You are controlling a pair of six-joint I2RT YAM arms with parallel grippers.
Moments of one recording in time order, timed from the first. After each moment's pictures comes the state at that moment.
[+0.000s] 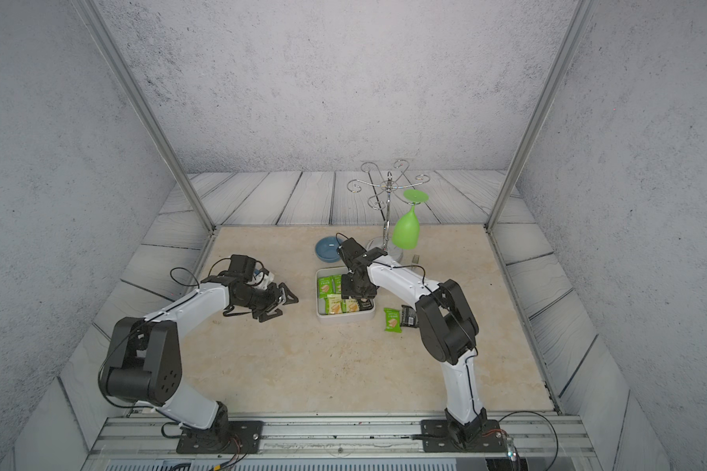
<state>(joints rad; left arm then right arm) -0.15 1.59 0.99 -0.56 0.58 -0.55 0.66 2.02 1.66 -0.87 -0.03 0.55</state>
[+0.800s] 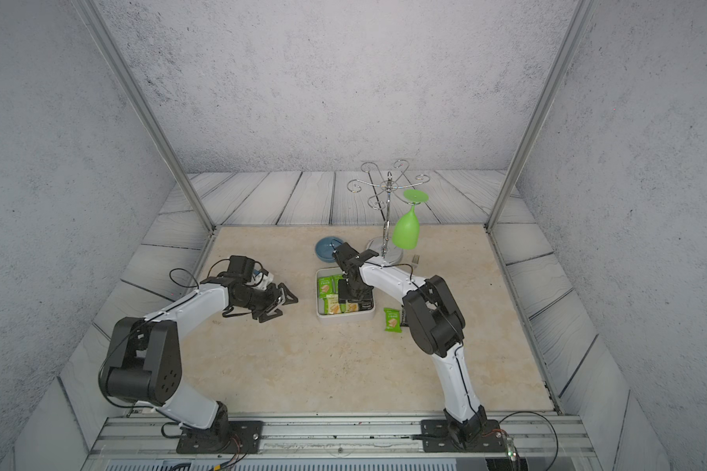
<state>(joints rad) -0.14 1.59 0.98 -0.55 0.60 -0.55 0.67 2.14 1.73 -0.91 -0.04 0.56</state>
